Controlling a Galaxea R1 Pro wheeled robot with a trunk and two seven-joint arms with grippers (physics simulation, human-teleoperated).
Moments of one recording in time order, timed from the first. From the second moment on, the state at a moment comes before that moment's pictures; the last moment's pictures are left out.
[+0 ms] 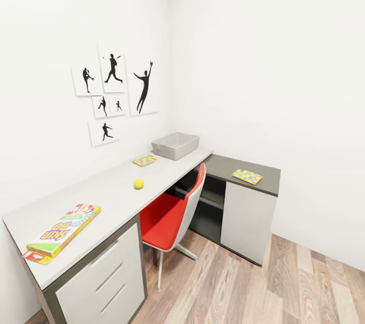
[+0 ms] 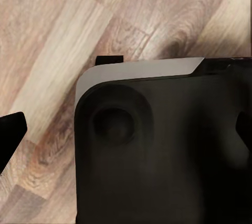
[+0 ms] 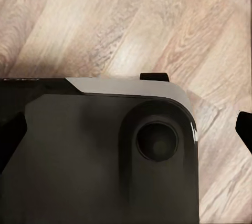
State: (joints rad) left arm 0.00 0.00 -0.01 -0.04 -0.01 -0.15 0.00; right arm 0.00 0.03 0.00 0.01 -0.01 -0.29 0.00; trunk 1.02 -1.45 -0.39
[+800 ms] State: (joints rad) left arm 0.00 0.00 -0.01 -0.04 -0.01 -0.15 0.00; right arm 0.00 0.03 0.00 0.01 -0.01 -0.29 0.00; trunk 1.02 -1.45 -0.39
